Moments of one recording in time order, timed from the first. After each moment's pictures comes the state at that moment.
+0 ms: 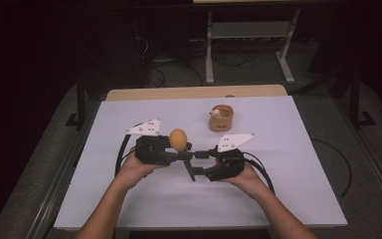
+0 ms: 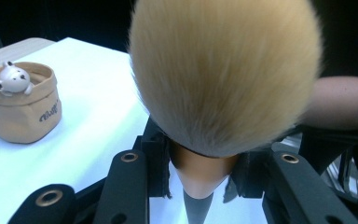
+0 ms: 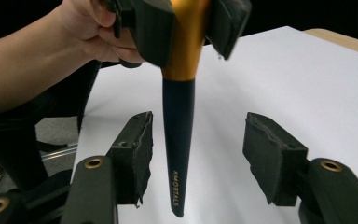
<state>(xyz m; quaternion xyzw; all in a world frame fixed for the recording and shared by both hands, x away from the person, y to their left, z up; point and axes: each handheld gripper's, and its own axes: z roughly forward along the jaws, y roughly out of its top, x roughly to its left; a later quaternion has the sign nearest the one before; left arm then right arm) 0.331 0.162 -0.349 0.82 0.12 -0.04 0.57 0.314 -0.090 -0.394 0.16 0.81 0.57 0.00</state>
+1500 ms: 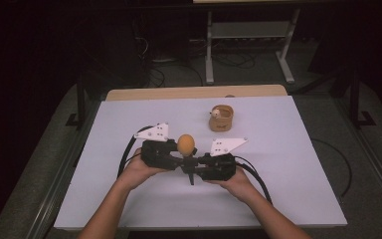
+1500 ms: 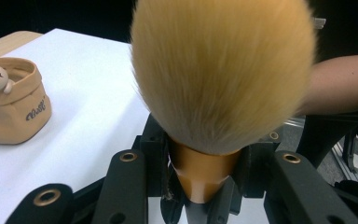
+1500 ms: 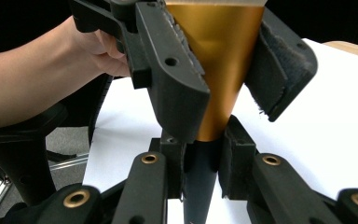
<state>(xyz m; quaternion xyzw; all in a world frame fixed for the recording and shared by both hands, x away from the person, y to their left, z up) 0.328 0.152 -0.353 0.83 0.10 -0.03 0.55 0.309 -0.070 -0.403 0.15 0.79 0.59 0.00</state>
